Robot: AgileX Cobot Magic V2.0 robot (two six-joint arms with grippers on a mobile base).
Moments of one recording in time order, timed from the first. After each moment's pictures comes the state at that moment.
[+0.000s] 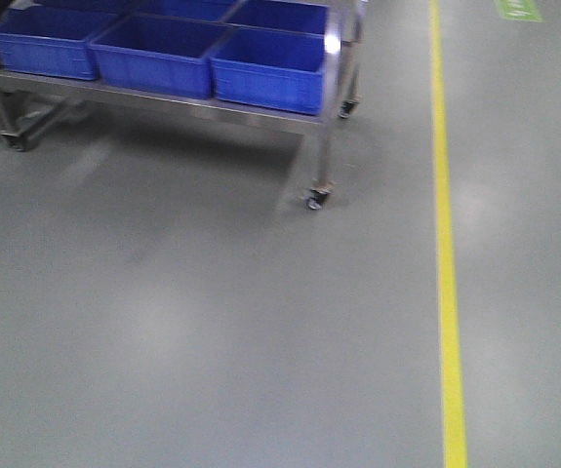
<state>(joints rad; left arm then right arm) 0.04 -0.01 0.03 -0.06 0.15 0.03 -0.15 0.04 -0.37 0.28 0.68 -0.39</state>
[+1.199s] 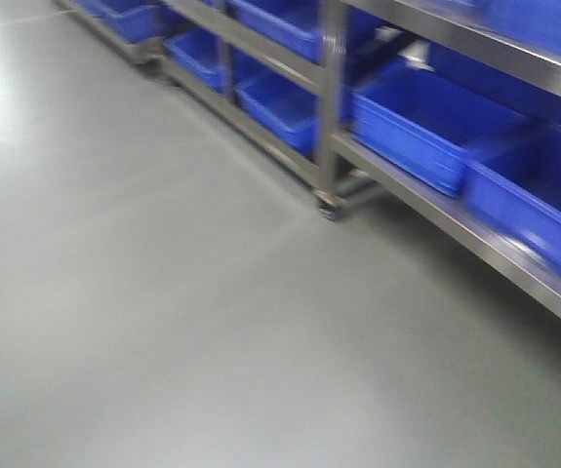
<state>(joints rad) 0.04 -0.01 0.03 -0.06 0.15 0.03 -0.15 0.04 -0.37 0.28 0.68 -0.39</state>
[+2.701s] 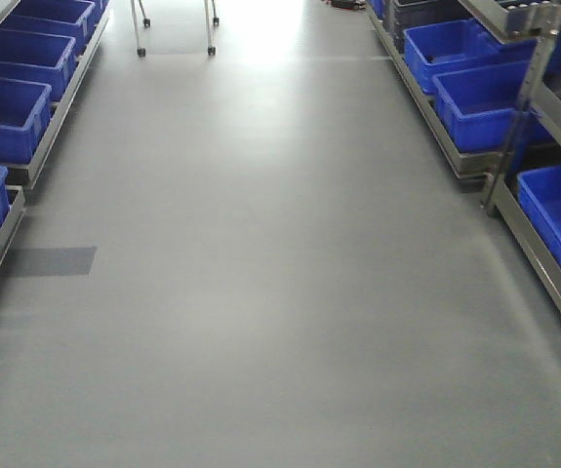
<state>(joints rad) 0.04 -0.01 0.03 -0.06 0.15 0.03 -0.15 0.04 -0.37 0.28 0.68 -0.39</state>
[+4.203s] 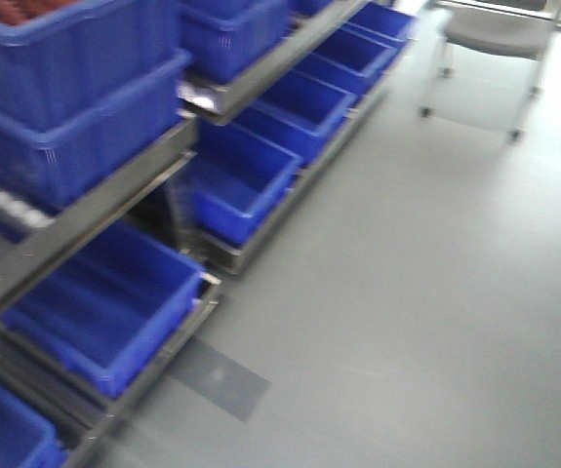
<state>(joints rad) 0.04 -0.01 0.03 -0.06 0.15 0.03 -0.15 0.04 -0.37 0.28 0.68 -0.39</state>
